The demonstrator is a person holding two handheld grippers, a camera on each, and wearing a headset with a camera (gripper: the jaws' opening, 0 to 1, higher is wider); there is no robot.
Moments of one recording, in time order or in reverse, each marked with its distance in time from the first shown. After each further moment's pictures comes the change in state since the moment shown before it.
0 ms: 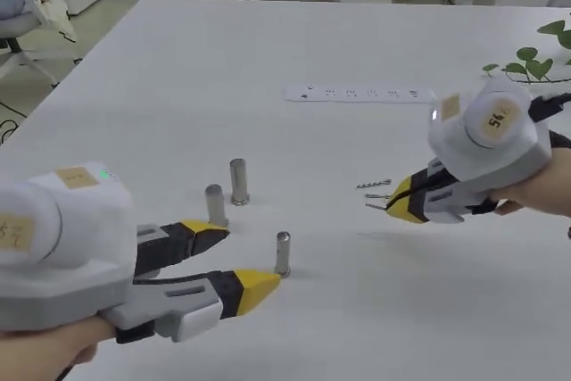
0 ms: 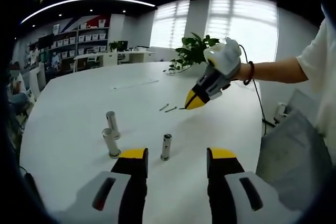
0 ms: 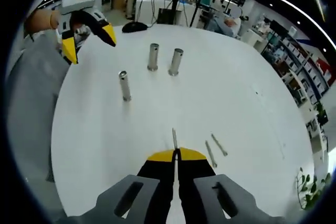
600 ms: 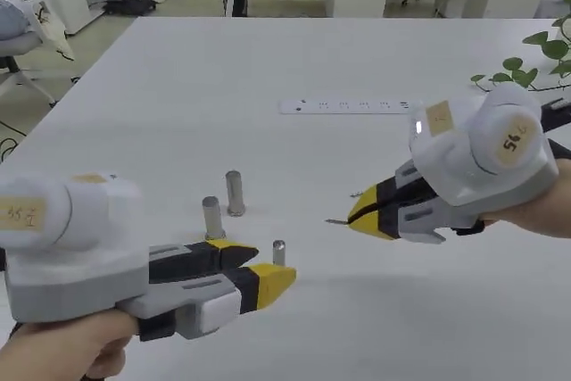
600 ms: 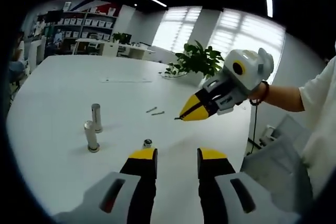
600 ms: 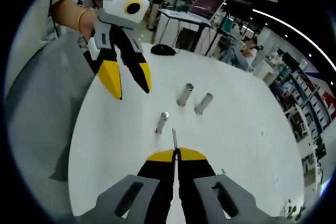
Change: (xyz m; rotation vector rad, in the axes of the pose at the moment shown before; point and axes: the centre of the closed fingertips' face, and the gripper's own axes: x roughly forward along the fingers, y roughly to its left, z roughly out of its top) left arm 0.007 -0.025 0.012 -0.196 -0.042 -0.082; right arm -0.024 0.051 0.061 -0.188 -0.159 0.047
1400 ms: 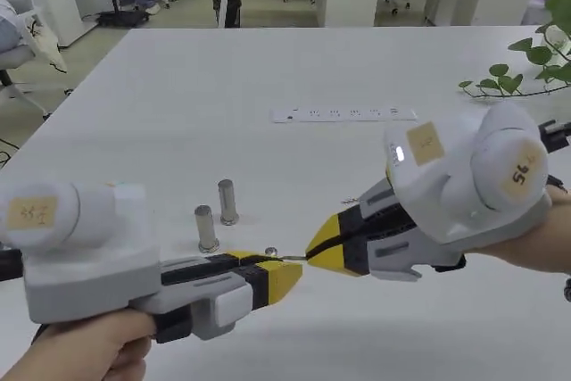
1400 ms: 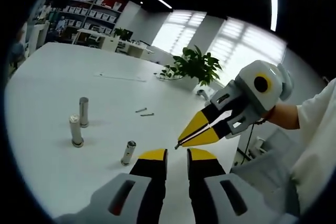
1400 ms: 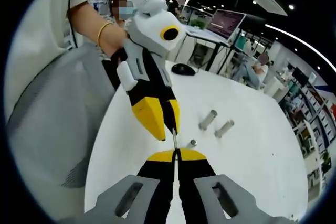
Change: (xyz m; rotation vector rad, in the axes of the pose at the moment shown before) left arm 0.010 -0.017 0.004 -0.110 -0.022 -0.058; right arm 0.000 0.041 0.036 -0.052 -0.101 0.081
